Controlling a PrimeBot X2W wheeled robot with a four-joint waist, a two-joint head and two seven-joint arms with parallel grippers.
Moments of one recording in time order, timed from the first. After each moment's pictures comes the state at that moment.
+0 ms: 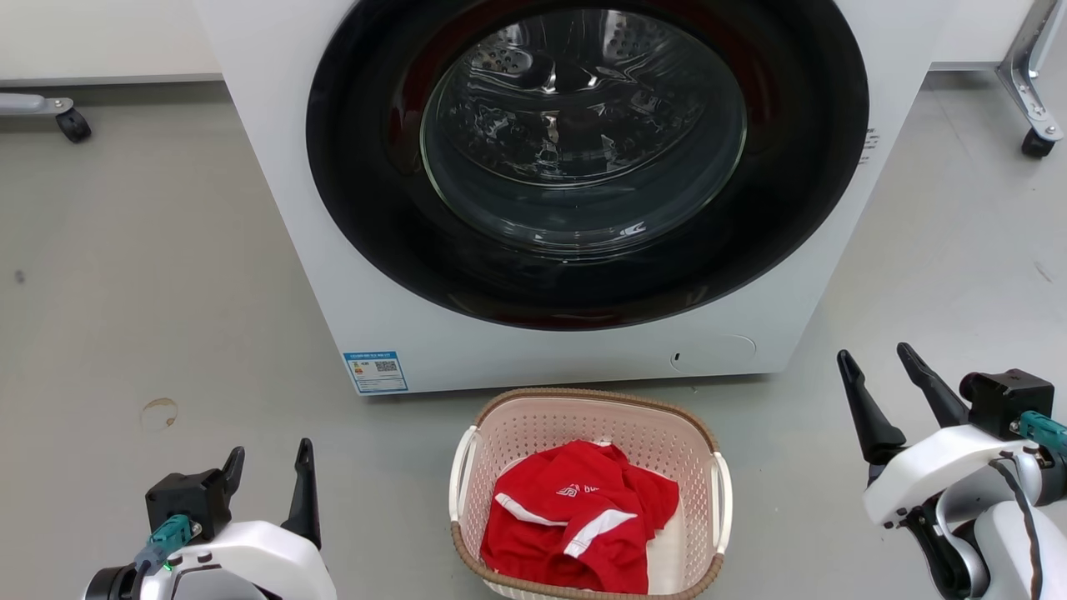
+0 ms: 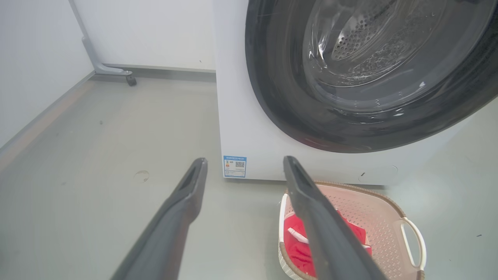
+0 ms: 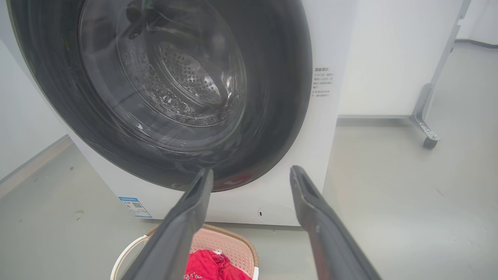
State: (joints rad) left arm -0.12 0.53 -0.63 0.03 -0.79 0.50 -0.08; right arm -0.19 -0.05 0.19 0.34 0.41 0.13 -0.09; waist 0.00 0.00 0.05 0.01
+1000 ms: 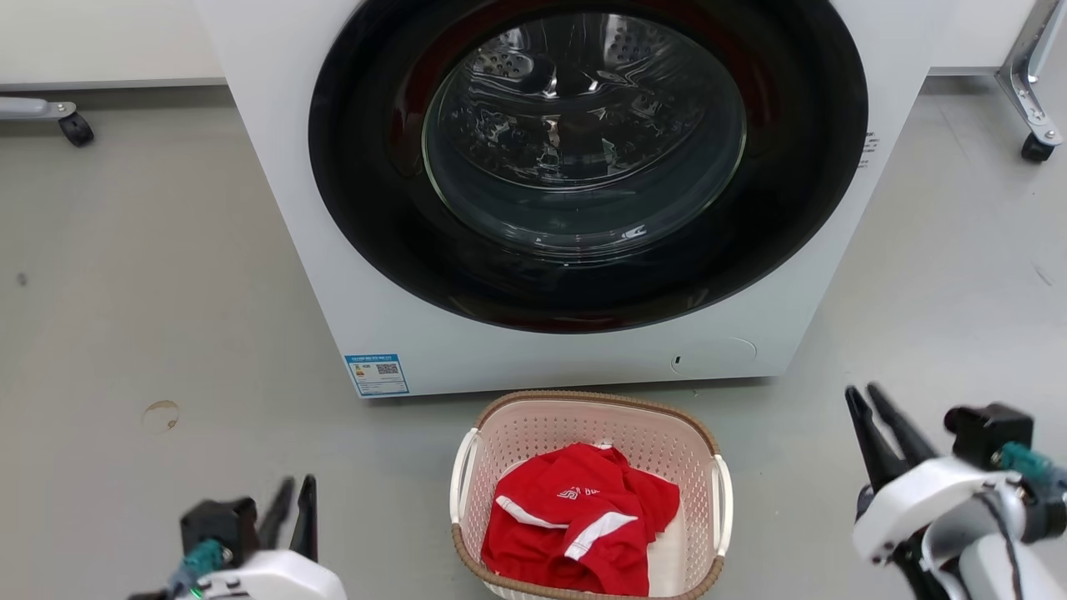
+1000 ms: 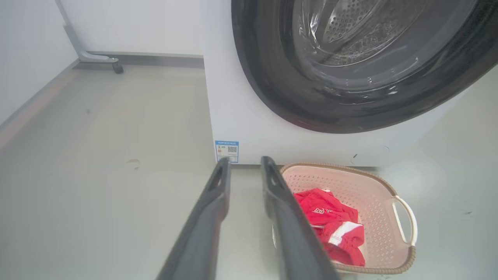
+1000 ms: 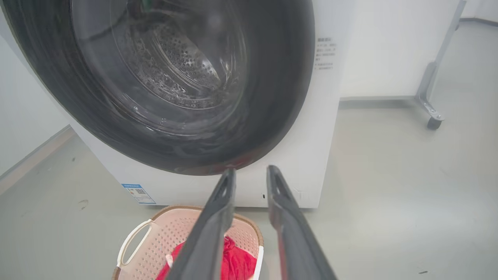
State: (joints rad) left arm -0.12 0.52 -0.66 0.07 -0.79 0.45 -0.09; right arm -0.17 -0.04 0.19 0.36 0.41 0.13 -0.09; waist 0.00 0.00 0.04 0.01
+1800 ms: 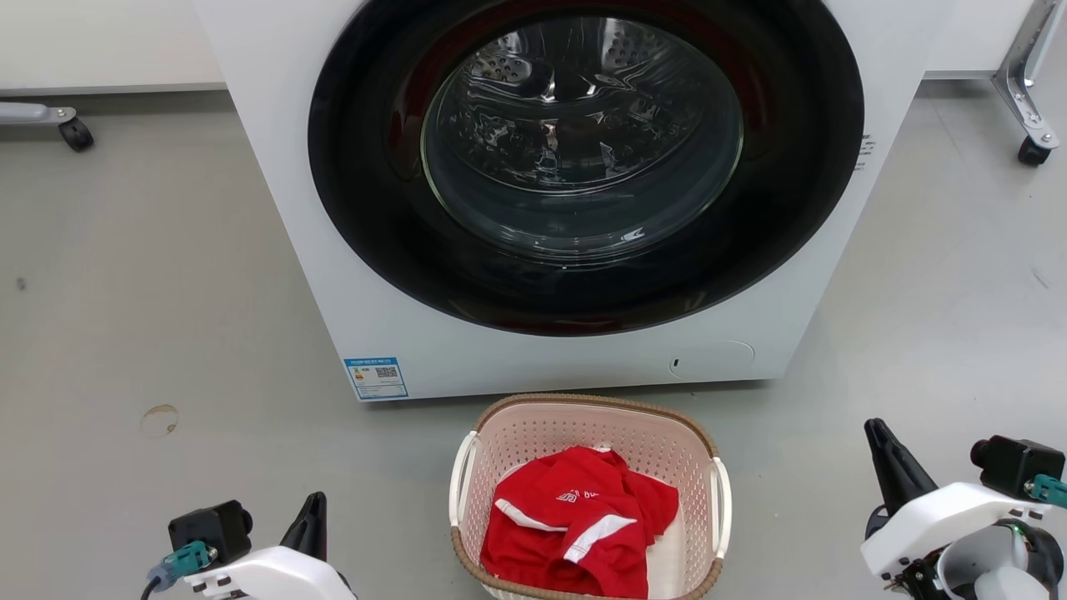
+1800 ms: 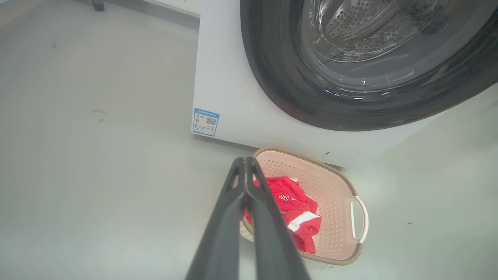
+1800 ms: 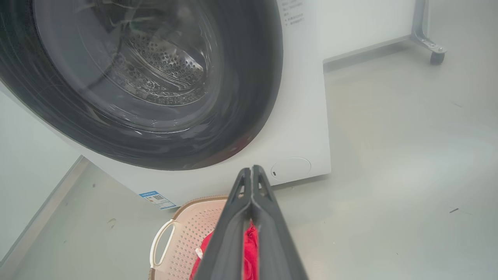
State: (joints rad) left arm -0.07 0.40 -0.58 0.14 -0.94 0.36 -0.06; right arm -0.10 0.00 0.15 0.39 0.61 0.13 -0.06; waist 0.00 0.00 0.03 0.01
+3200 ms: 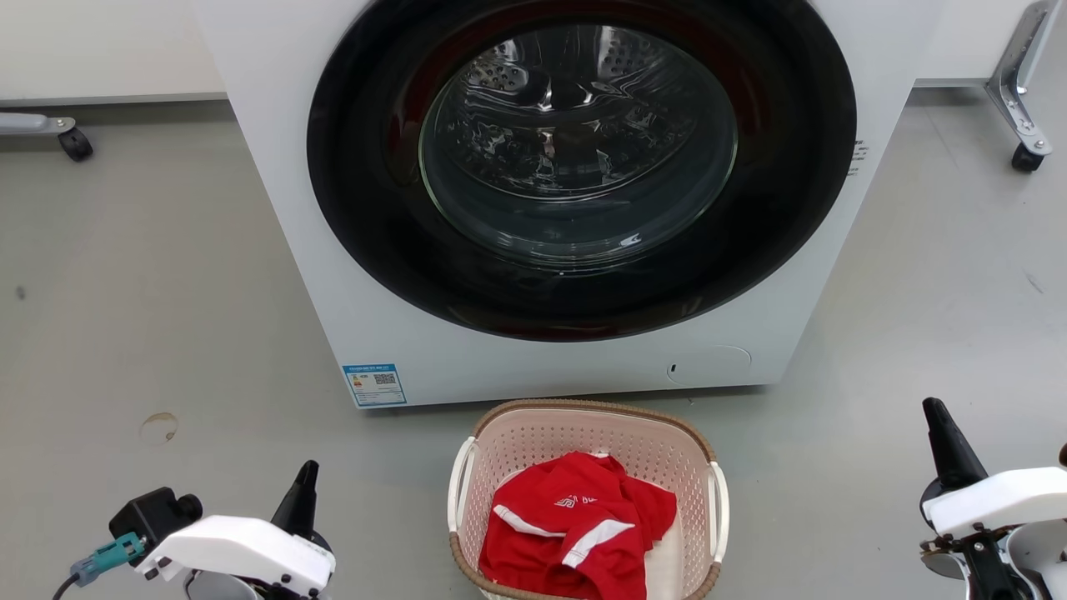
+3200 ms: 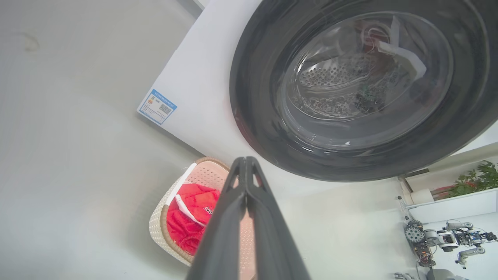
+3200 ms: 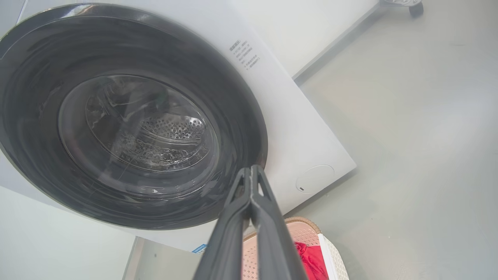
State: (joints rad) left arm -0.07 0.27 -0.34 0.19 -1.21 0.17 -0.01; right arm -0.10 -0.01 0.04 0.35 1.00 0.13 0.00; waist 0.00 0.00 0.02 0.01
